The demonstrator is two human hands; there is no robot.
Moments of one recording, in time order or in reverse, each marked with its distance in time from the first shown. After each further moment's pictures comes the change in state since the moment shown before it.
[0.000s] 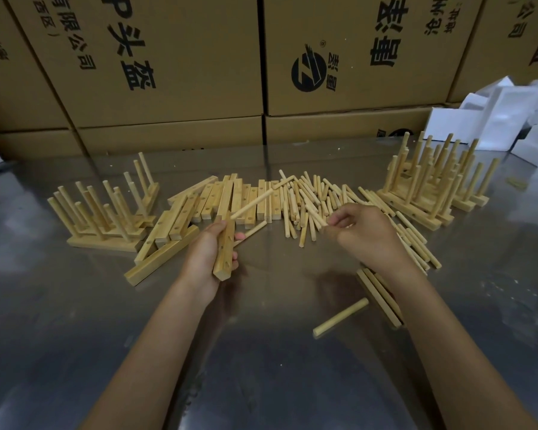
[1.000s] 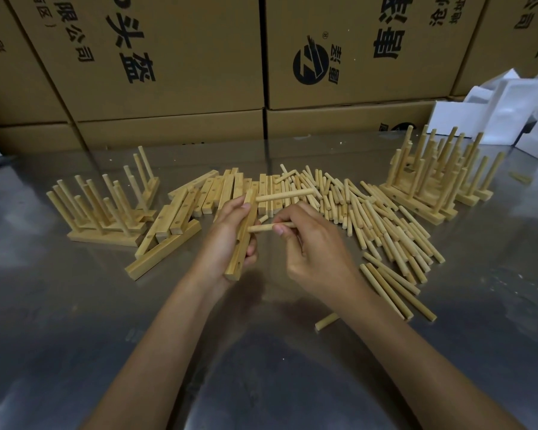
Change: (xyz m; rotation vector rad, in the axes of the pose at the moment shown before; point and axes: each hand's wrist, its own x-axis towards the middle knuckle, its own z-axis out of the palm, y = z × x) left_hand -0.022 0.004 0.016 0.017 -0.260 0.162; right_hand -0.043 -0.032 0.051 -0.031 0.052 -0.638
